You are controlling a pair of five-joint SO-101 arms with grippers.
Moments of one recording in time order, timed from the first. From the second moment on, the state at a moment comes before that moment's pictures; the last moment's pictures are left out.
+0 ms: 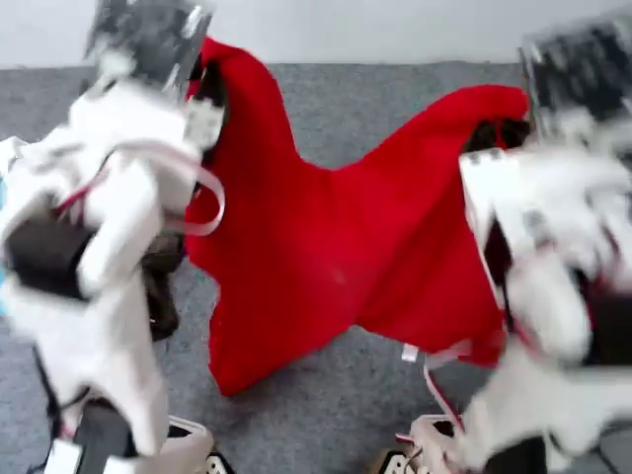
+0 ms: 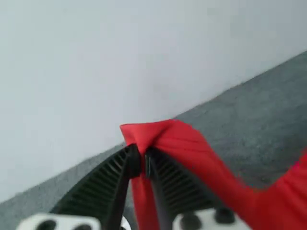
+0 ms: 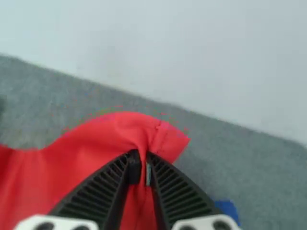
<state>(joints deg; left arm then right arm) 9.6 -9.2 -40.7 86.6 -11.9 -3.3 -17.4 -46.8 100.2 15.3</state>
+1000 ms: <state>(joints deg) -6.7 55.3 -55.5 37.6 -3.6 -3.3 38.2 -46.5 62.3 15.3</state>
